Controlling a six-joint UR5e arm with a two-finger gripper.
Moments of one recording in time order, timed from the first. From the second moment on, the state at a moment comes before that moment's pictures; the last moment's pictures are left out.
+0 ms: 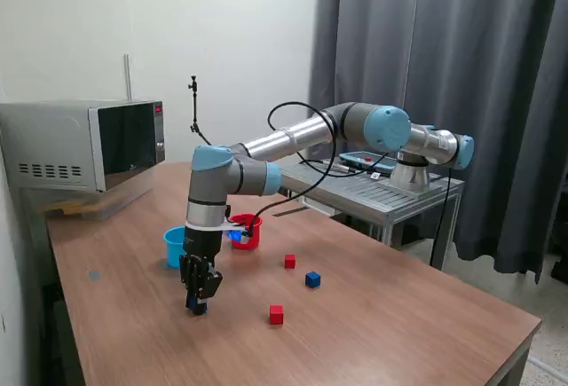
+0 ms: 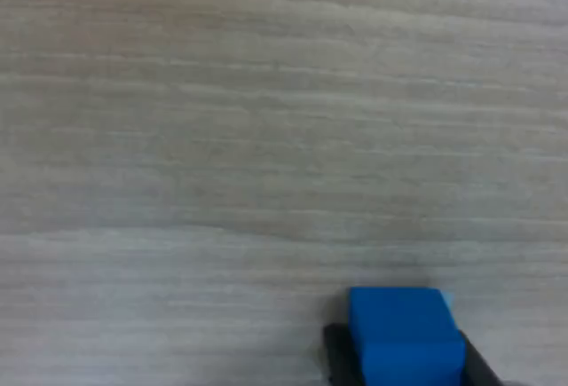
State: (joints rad) arm -0.08 -0.25 0.47 -2.00 -1.45 -3.21
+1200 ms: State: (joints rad) arm -0.15 -0.54 0.76 -2.01 -1.60 -3.19
